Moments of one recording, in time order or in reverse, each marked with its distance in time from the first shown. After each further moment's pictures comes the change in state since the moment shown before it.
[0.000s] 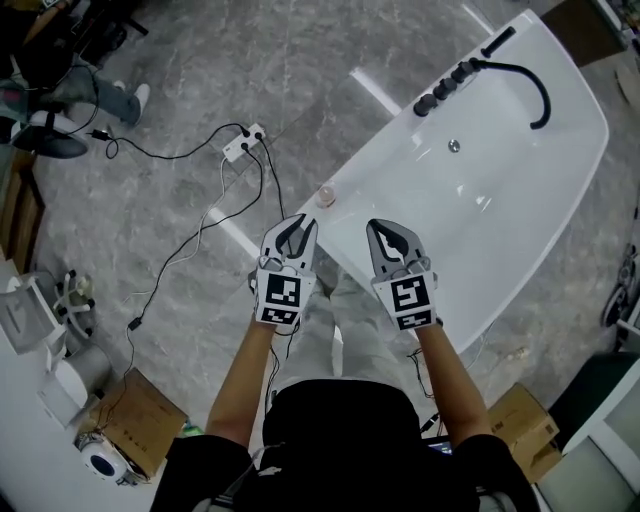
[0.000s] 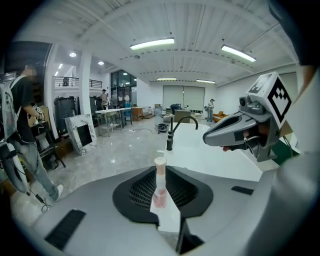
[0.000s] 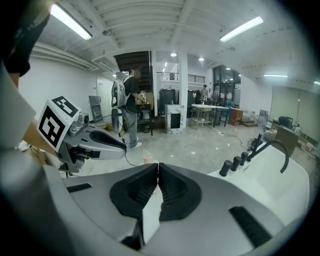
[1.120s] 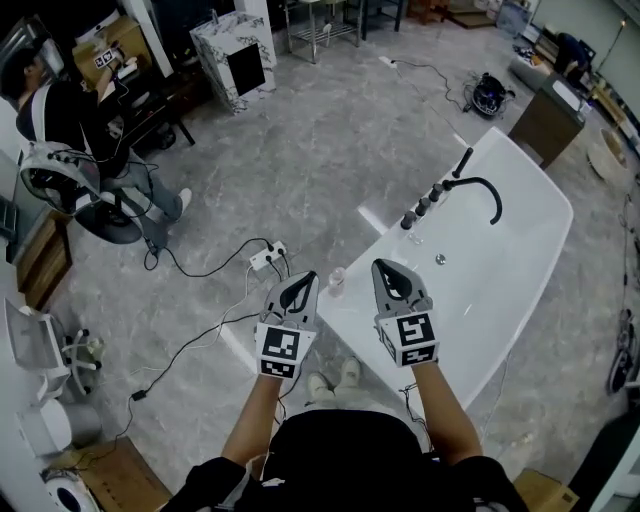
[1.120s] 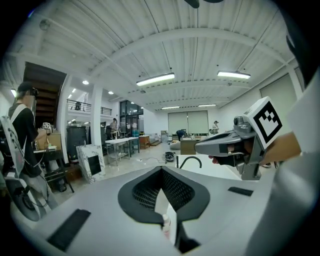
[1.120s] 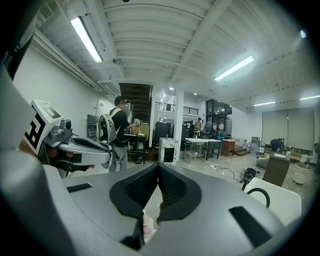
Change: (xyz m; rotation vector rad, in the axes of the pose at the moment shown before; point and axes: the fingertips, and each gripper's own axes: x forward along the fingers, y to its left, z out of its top) left arm -0.178 -0.012 0.189 0.017 -0.320 0.104; right arm -0.143 0.020 0.191 -0.068 -0.347 -0.106
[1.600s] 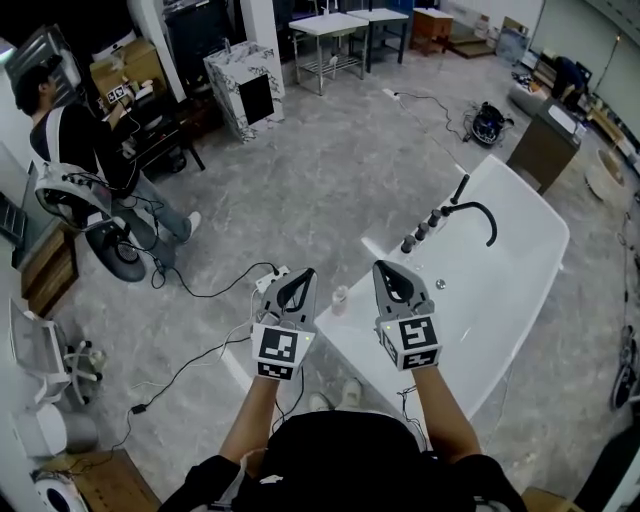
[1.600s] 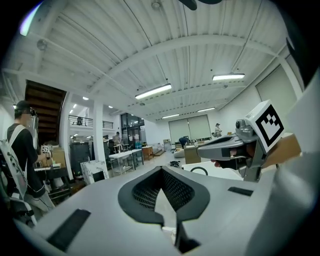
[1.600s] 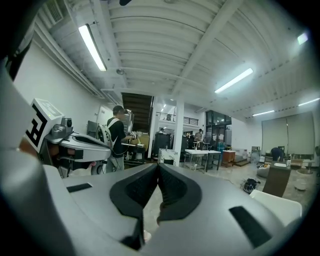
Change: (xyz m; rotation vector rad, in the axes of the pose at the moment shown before) left arm -0.030 0.011 0.085 0.081 -0.115 0.046; right arm -0.022 0.003 0.079 -0.026 -0.124 -0.008
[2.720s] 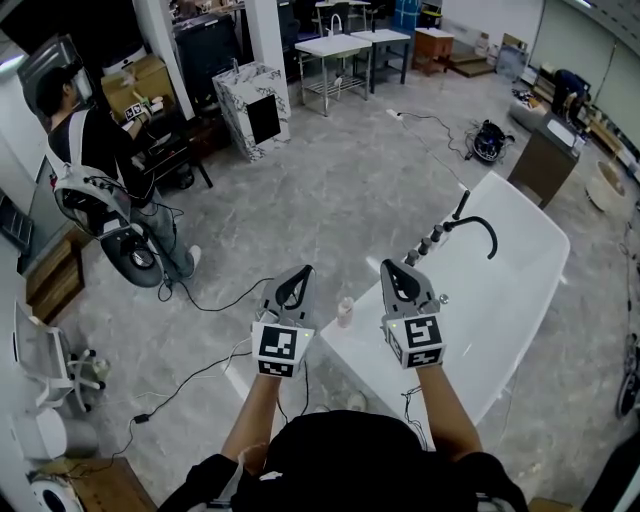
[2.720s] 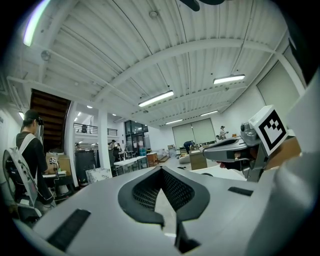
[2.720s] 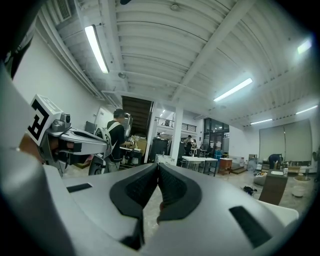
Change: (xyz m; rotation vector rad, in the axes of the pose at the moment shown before) left arm -0.016 0.019 0.037 0.028 -0.075 0.060; right arm -0.008 -0.006 0.032 -0.042 -0.067 -0.035
